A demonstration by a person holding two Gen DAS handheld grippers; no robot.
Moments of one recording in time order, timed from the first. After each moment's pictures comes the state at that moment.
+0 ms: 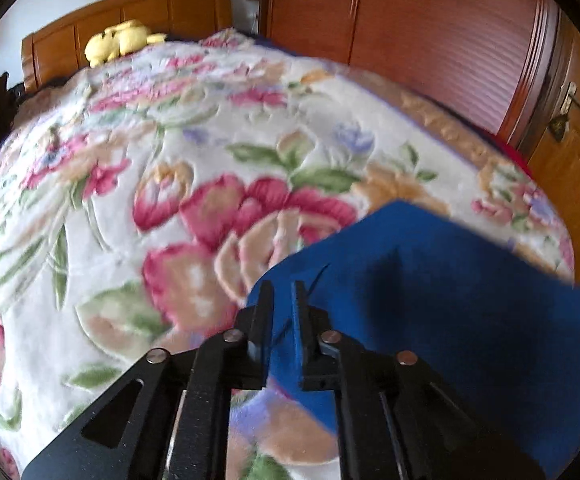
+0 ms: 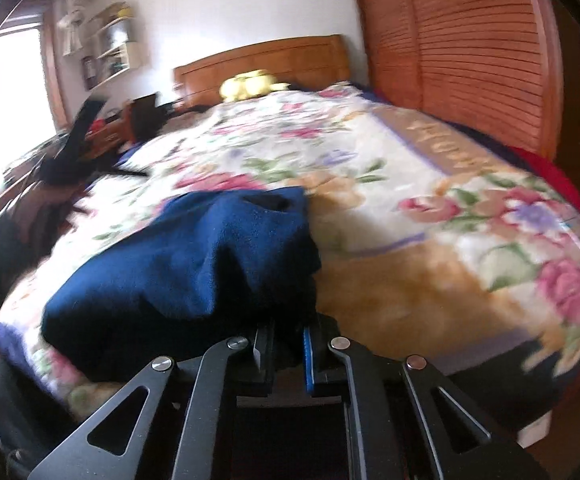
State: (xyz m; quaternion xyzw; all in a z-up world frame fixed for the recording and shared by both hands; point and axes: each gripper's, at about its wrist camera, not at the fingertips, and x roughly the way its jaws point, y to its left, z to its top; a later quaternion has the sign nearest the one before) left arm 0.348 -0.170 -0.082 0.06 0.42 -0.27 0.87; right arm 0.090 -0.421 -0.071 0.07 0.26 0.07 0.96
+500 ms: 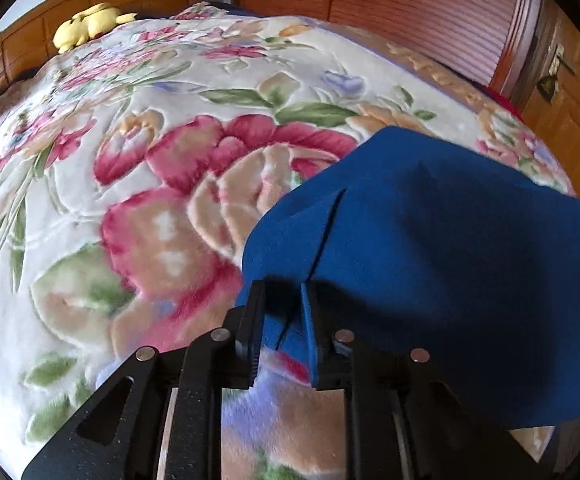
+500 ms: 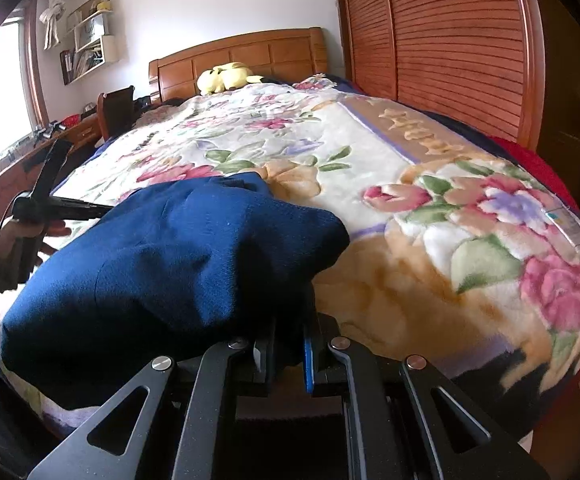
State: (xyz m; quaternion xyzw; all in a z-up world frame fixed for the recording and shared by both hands) left arm 0.351 -0.178 -0.141 0.11 0.44 -0.30 0.84; right arm 0.113 -0.431 -0.088 0.05 0.28 0.04 0.96
